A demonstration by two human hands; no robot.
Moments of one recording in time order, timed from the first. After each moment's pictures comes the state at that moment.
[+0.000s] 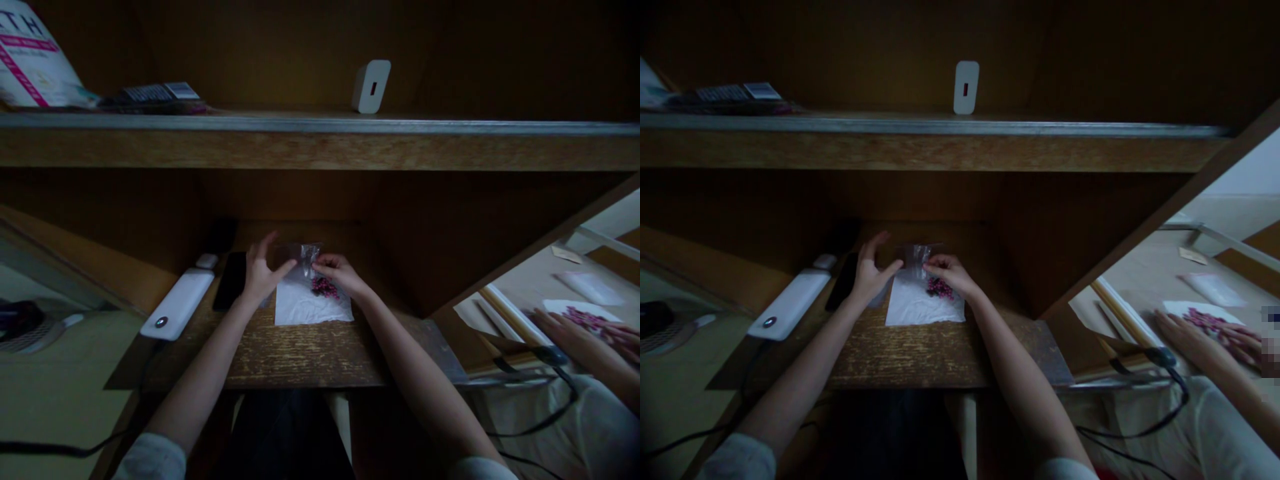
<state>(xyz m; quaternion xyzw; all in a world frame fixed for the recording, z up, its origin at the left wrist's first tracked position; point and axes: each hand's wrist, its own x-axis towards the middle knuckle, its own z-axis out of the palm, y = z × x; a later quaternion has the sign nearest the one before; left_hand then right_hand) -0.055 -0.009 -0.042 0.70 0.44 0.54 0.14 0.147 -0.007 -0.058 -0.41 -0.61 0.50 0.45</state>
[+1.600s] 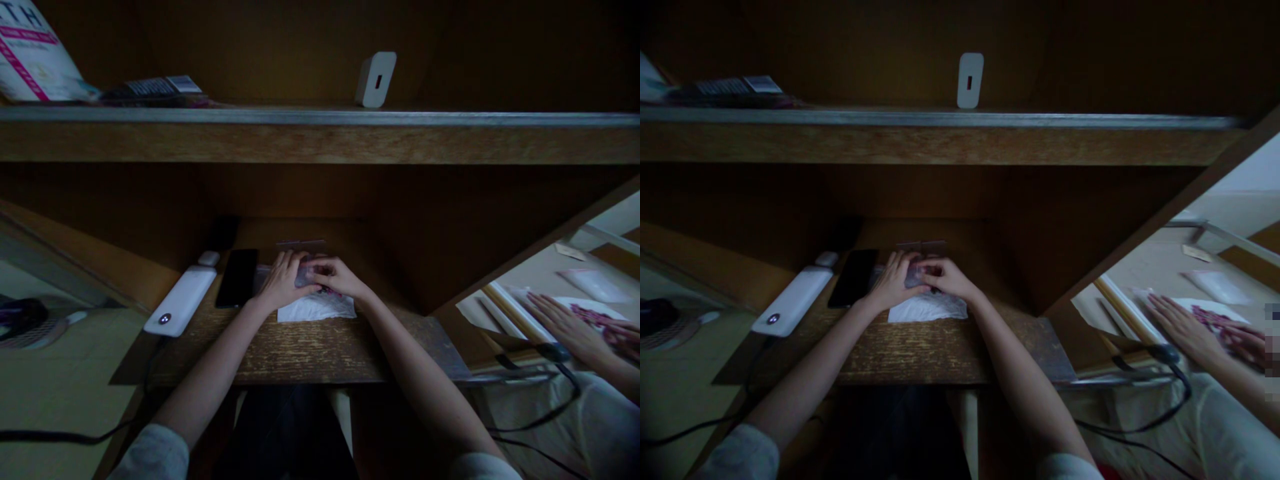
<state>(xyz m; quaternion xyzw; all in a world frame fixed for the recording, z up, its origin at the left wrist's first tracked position) -0.039 -0.020 -0.060 0.86 0.40 0.31 0.08 0.141 -0.018 -0.050 -0.33 -0.76 0.41 0.39</state>
